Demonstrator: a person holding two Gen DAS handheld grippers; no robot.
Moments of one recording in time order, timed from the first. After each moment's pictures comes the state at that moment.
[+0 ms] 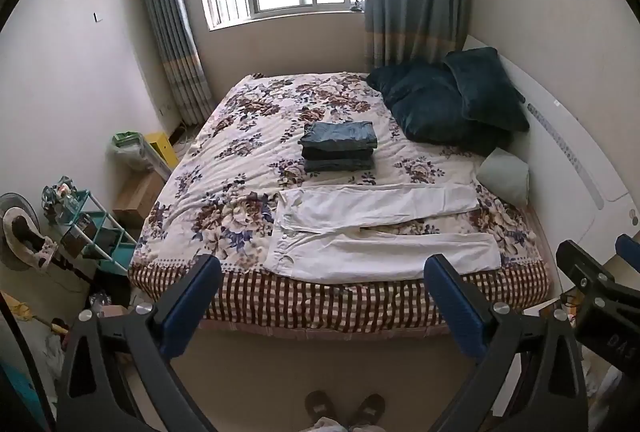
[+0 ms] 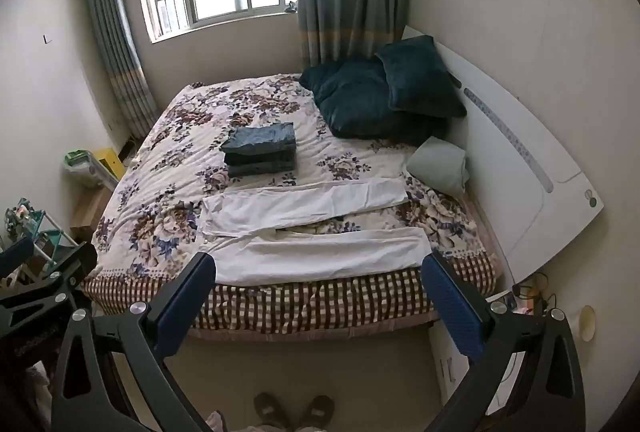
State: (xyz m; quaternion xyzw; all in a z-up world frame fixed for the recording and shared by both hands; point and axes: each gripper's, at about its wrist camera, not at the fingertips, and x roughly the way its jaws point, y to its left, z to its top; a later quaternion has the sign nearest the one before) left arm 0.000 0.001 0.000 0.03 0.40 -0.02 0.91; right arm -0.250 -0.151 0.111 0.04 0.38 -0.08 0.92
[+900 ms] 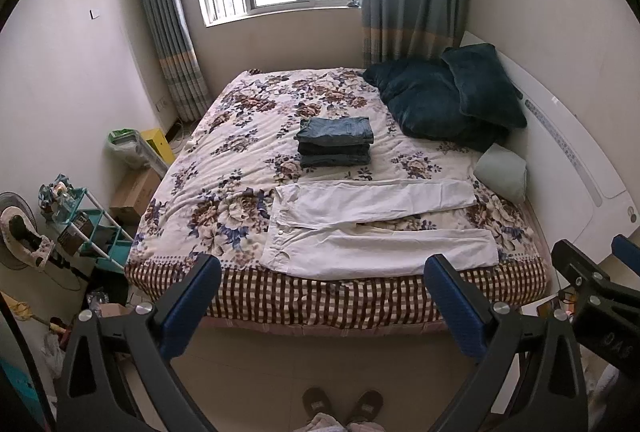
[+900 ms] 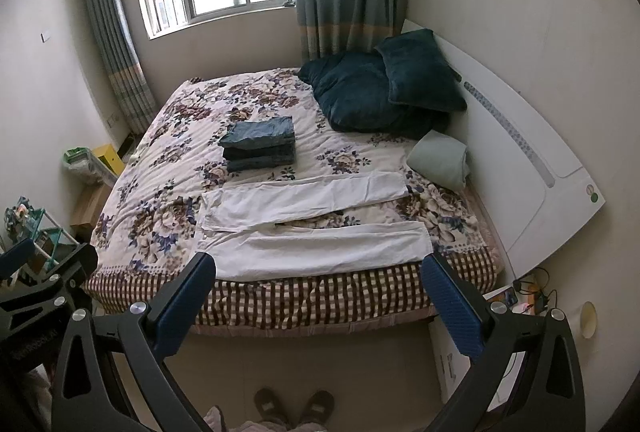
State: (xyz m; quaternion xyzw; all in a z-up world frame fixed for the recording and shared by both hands) left arm -0.012 -0.003 0.001 0.03 0.41 -0.02 0.91; right arm -0.247 -0.143 0.101 0.05 0.38 -0.09 0.92
